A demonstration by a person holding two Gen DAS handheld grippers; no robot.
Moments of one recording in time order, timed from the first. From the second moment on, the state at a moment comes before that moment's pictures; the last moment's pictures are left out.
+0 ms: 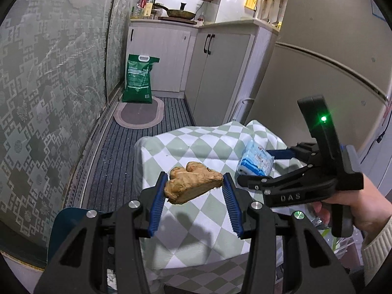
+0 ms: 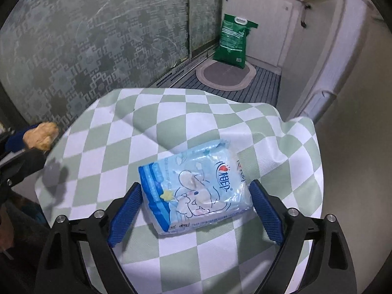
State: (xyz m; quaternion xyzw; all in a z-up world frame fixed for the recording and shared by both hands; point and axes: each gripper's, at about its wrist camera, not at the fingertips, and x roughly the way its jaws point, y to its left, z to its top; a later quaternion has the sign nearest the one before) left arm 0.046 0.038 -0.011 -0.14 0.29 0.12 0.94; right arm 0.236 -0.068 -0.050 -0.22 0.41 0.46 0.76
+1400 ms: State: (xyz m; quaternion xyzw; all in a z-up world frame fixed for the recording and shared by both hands) left arm -0.026 0.131 -0.012 -0.15 0.29 0.20 0.92; right arm 0.166 0.024 0.009 -0.17 0.37 0.55 0.73
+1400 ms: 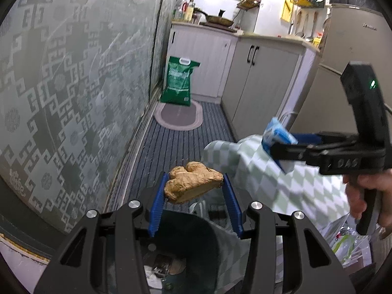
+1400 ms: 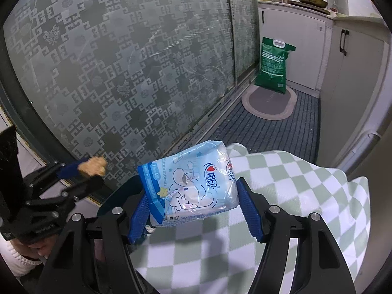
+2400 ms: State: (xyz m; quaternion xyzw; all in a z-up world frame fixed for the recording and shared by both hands) left arm -0.024 0.172 -0.100 -0.16 0.46 0.21 0.85; right arm 0.121 0.082 0.002 -0.19 0.38 0.59 0.68
